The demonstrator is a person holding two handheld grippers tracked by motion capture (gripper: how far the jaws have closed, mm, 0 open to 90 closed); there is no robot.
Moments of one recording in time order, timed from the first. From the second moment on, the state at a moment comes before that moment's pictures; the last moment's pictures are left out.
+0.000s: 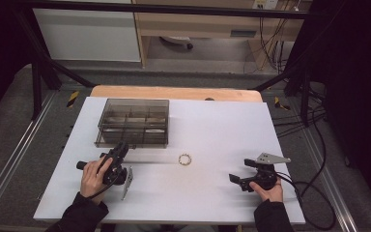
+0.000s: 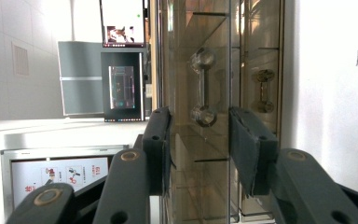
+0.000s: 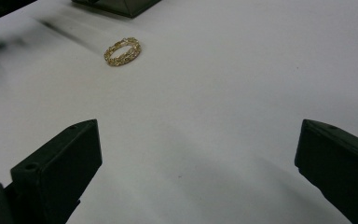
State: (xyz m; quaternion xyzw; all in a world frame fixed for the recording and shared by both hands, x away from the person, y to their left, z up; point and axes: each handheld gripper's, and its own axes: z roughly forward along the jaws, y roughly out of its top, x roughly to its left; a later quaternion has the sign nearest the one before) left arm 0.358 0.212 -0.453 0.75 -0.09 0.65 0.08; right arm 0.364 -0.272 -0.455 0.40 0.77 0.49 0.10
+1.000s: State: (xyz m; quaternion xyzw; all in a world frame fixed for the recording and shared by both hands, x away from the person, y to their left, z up) left arm 0.359 0.213 -0.447 0.77 -0.06 0.62 0.09; right arm 0.364 -0.272 -0.455 0.40 0.77 0.49 0.10
